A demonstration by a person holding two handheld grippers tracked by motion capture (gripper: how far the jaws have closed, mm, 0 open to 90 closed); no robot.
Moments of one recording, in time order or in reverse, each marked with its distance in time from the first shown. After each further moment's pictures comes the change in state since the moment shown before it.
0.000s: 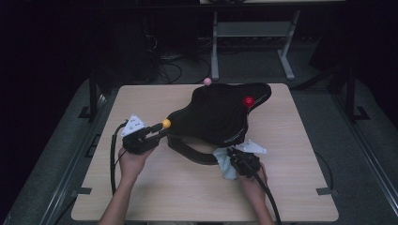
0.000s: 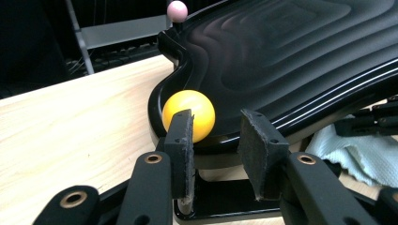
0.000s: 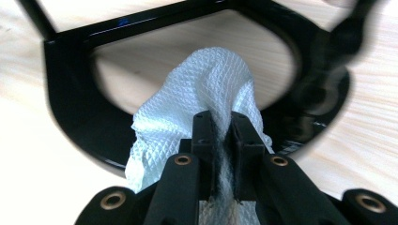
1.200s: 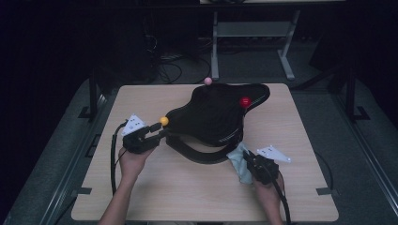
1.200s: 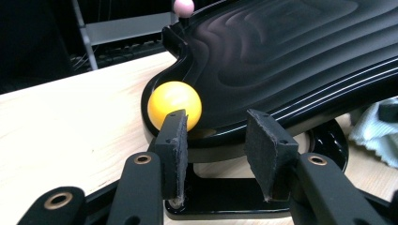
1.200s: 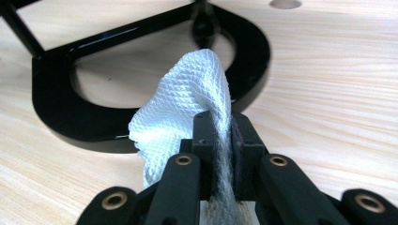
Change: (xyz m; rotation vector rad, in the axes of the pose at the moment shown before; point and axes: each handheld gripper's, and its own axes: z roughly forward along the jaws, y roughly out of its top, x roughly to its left) left arm 0.003 -0.002 0.002 0.011 0.014 -0.012; right arm -0.031 -0.017 -0.040 -0.069 -0.036 0.102
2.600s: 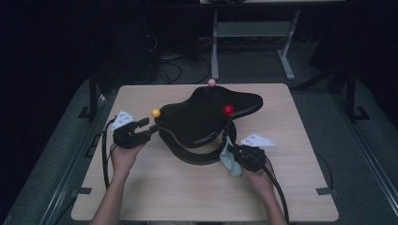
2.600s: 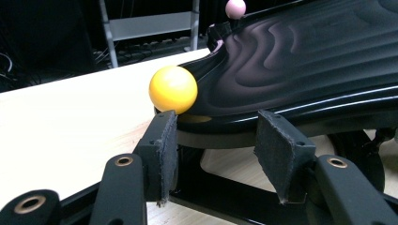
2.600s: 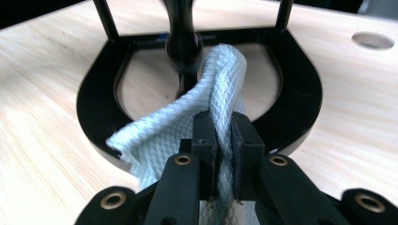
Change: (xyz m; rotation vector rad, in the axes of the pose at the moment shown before) left arm 0.034 -0.002 -0.007 -0.003 0.060 -0.051; right arm 0.020 0.037 0.025 0.017 0.217 -0.172
